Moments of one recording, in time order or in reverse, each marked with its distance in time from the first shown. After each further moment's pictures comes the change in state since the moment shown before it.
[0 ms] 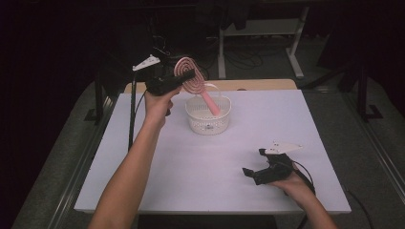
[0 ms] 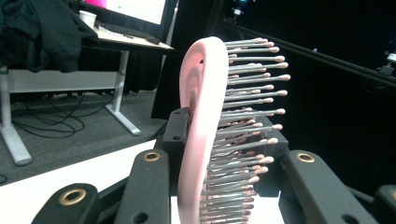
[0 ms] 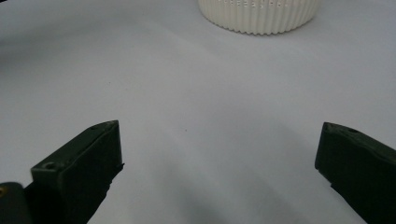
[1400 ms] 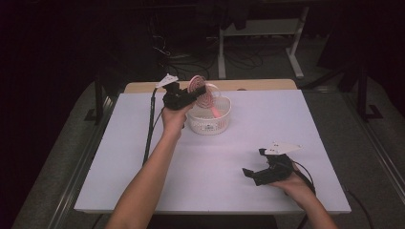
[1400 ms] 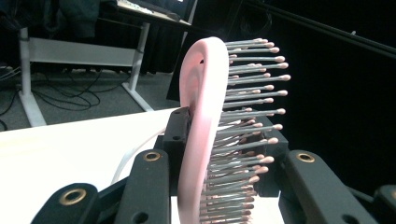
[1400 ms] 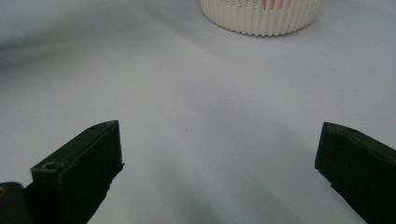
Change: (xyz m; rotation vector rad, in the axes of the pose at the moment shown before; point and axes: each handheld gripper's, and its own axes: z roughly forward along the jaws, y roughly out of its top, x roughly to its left) left arm 0.003 -0.064 0.033 0.047 0.087 -0.046; right arm 0.002 0.001 -0.001 0.003 -0.004 -0.019
